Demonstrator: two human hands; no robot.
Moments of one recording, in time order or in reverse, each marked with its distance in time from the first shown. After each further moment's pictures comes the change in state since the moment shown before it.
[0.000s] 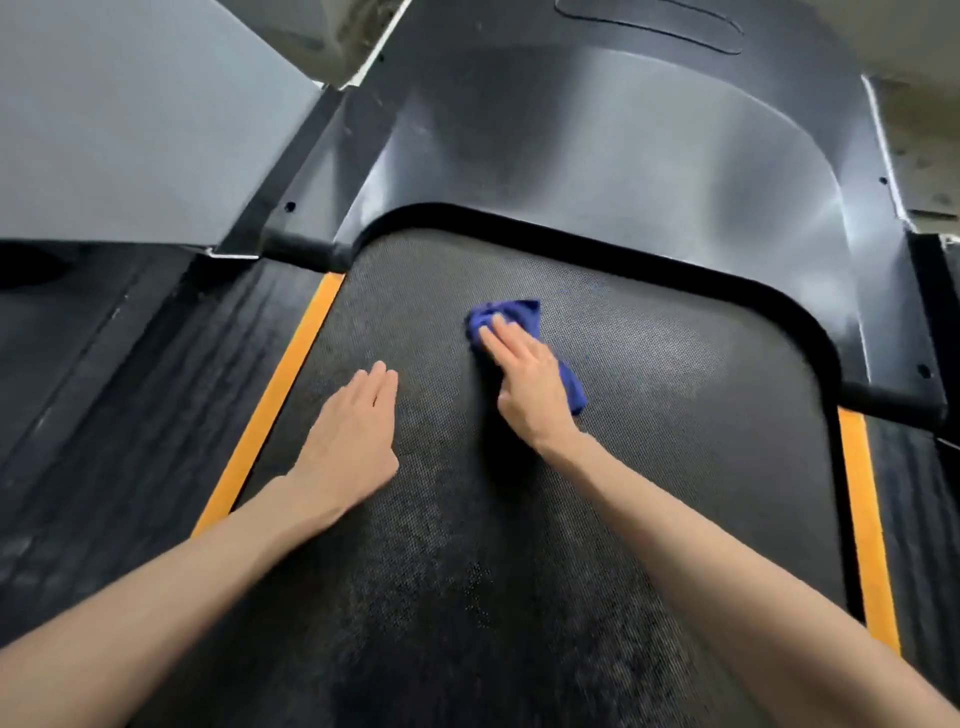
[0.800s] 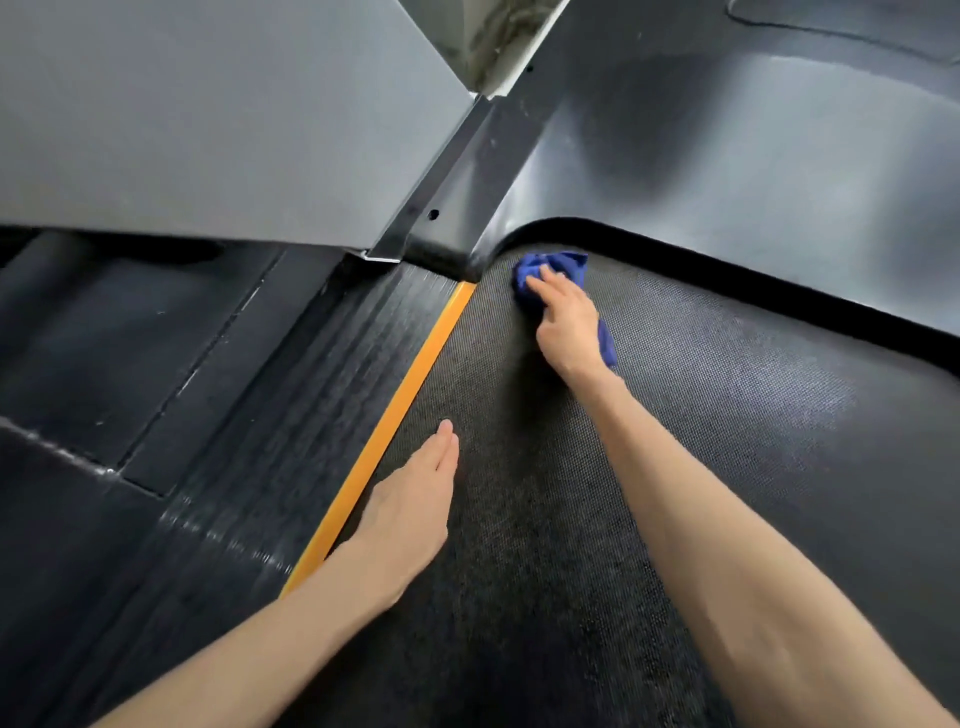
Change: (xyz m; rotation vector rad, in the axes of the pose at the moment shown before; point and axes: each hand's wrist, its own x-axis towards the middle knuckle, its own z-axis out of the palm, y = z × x) left_hand -0.054 -0.034 0.001 -0.016 -0.172 -0.182; right_hand 0.118 -0.063 0.053 0.172 -0.007 0.035
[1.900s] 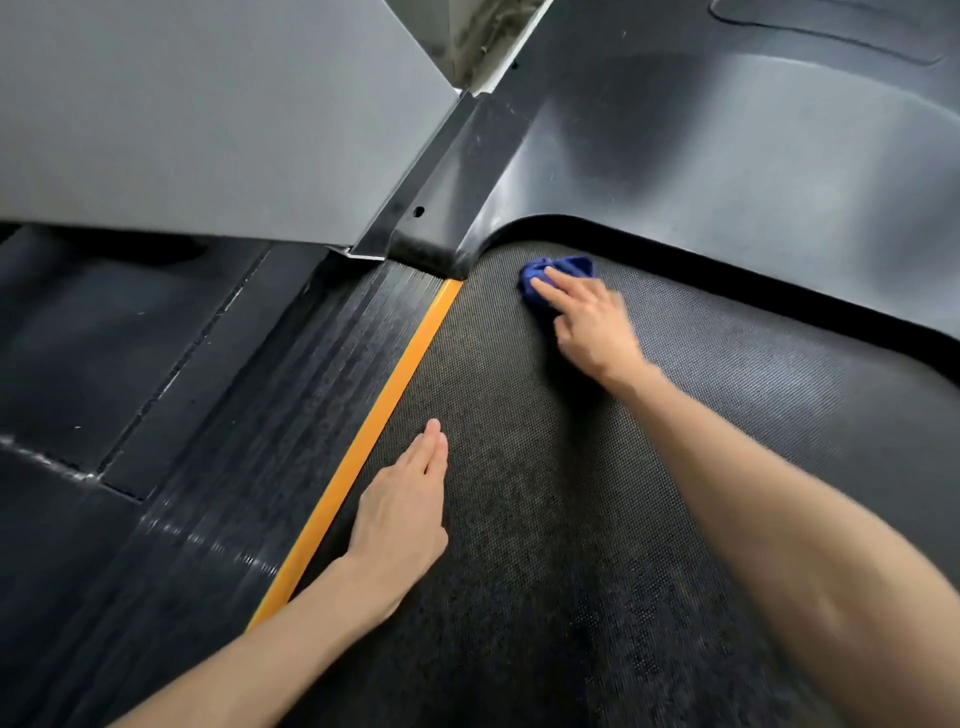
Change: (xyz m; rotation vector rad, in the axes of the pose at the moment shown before) left_hand -0.005 0.010 -0.004 -0.043 0.085 -0.016; right_hand -0.008 0.029 -0.041 -0.350 -0.101 -0.168
